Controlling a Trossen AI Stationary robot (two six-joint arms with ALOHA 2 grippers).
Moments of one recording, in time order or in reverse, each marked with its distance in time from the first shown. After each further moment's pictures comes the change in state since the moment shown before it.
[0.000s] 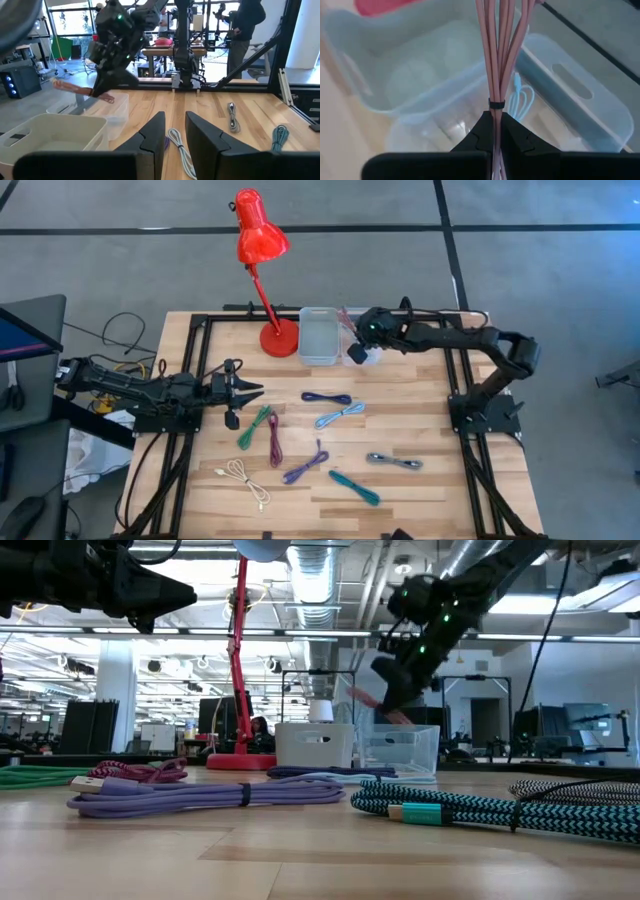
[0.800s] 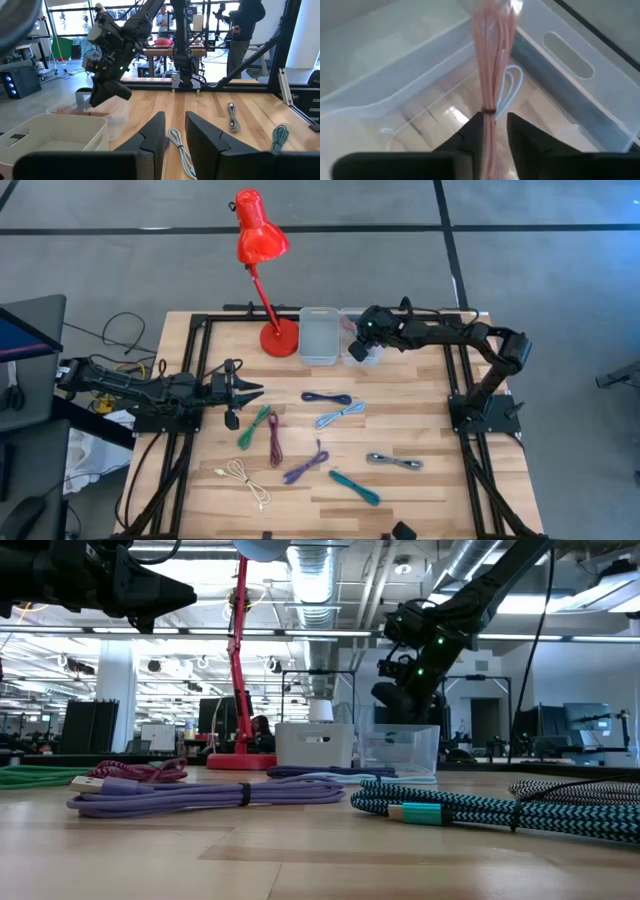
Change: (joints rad) left arm 0.000 0.000 0.000 0.000 0.000 0.000; right arm -0.055 0.078 0.000 0.013 0.002 0.000
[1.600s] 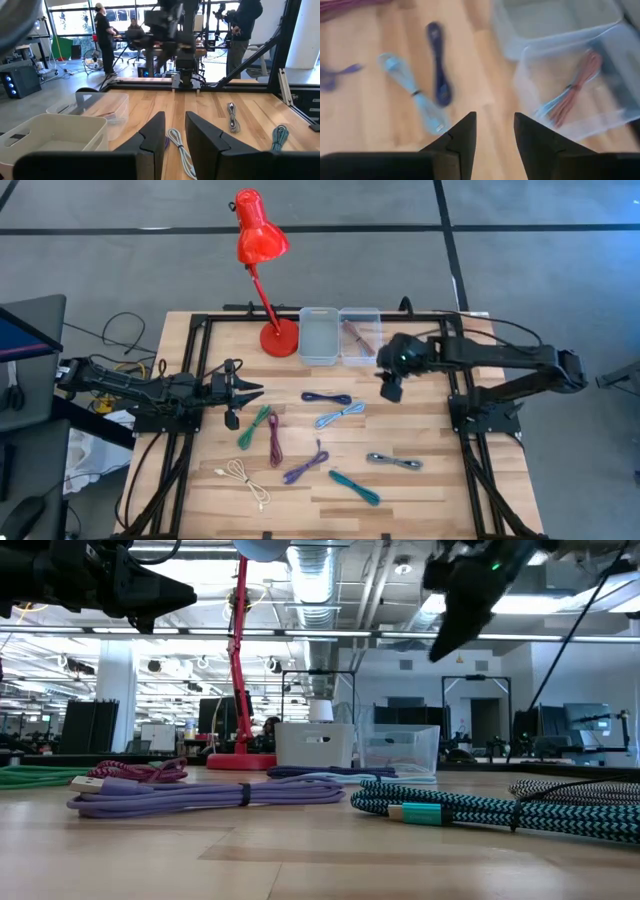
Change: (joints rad) left arm 0.000 0.000 0.000 0.000 0.000 0.000; right arm 0.371 -0.493 0.000 -0.552 -0.100 -0.012
